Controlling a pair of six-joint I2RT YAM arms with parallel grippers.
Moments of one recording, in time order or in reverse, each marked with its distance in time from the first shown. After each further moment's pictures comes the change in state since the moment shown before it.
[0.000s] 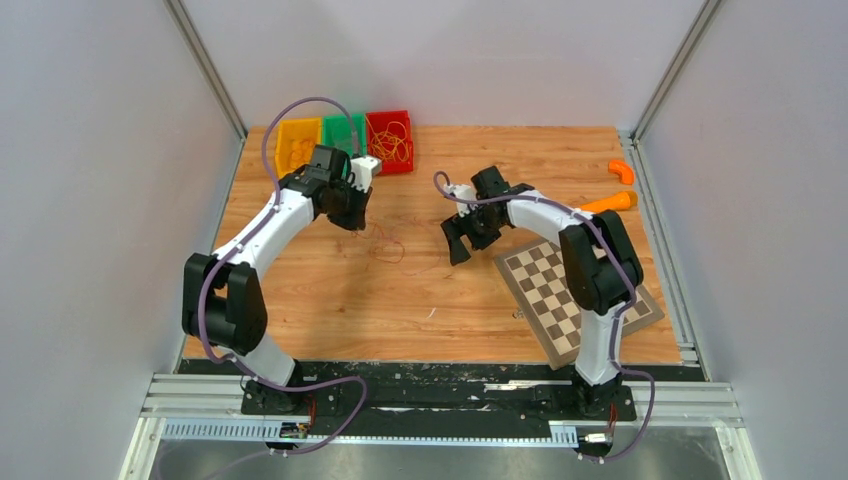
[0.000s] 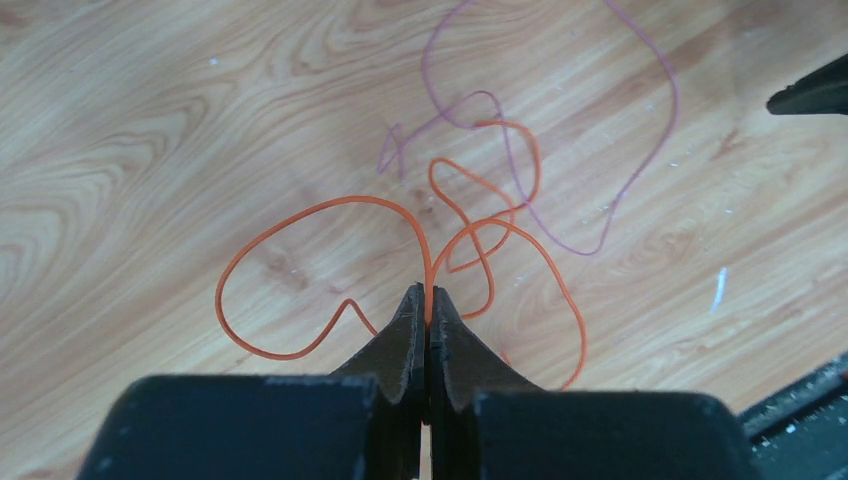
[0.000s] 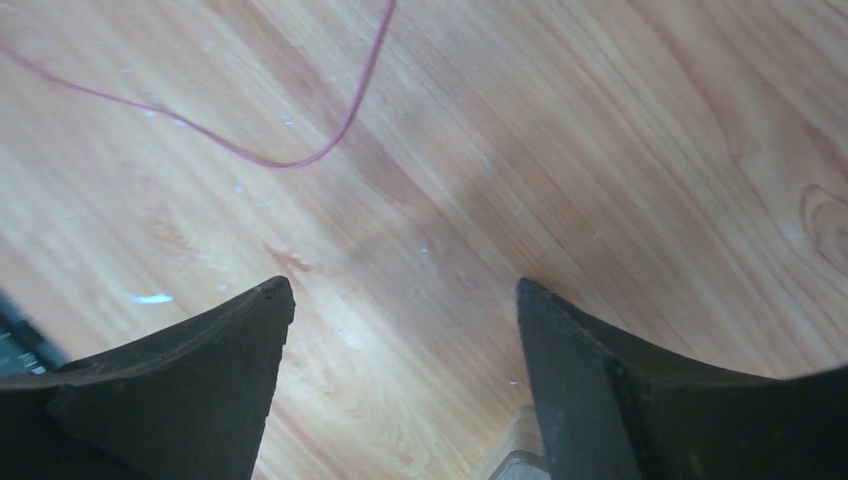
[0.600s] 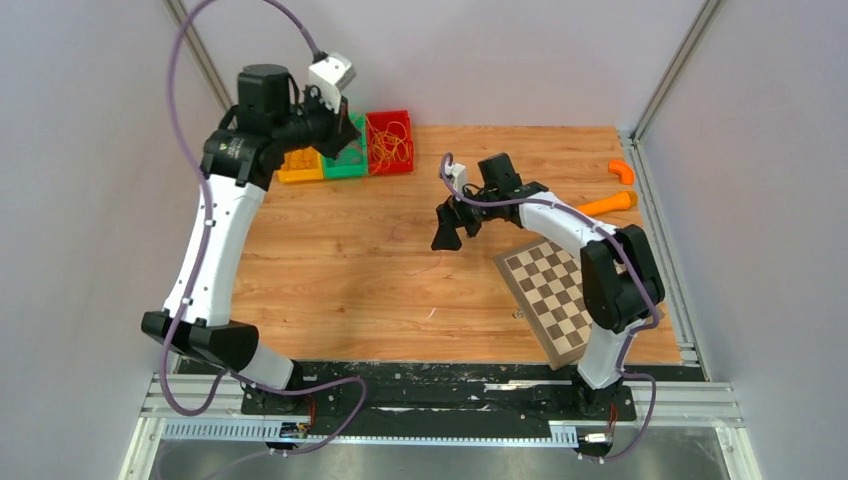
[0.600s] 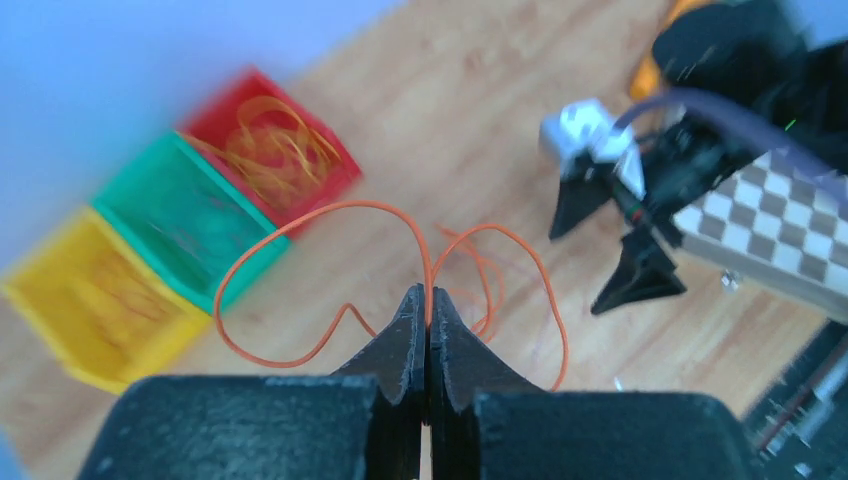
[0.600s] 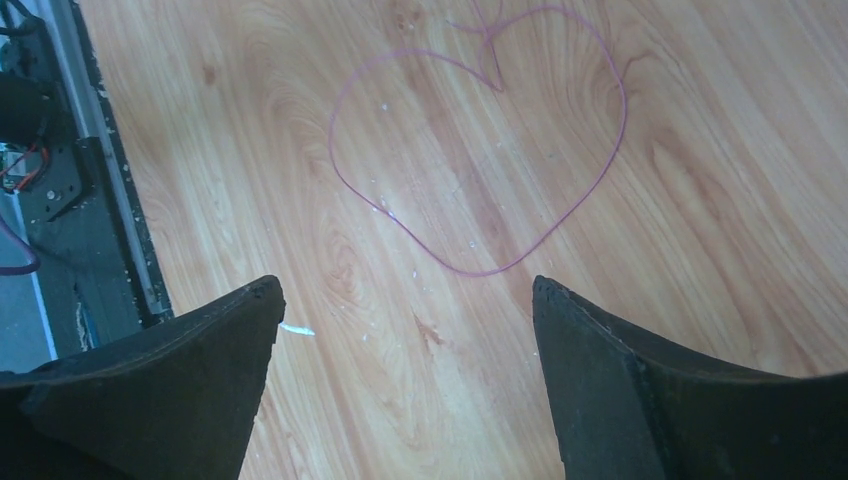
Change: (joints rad) left arm 0.019 -0.098 0.547 -0.172 0.218 0.018; right arm -0.011 -0.175 -0.046 0.208 -0.369 -0.008
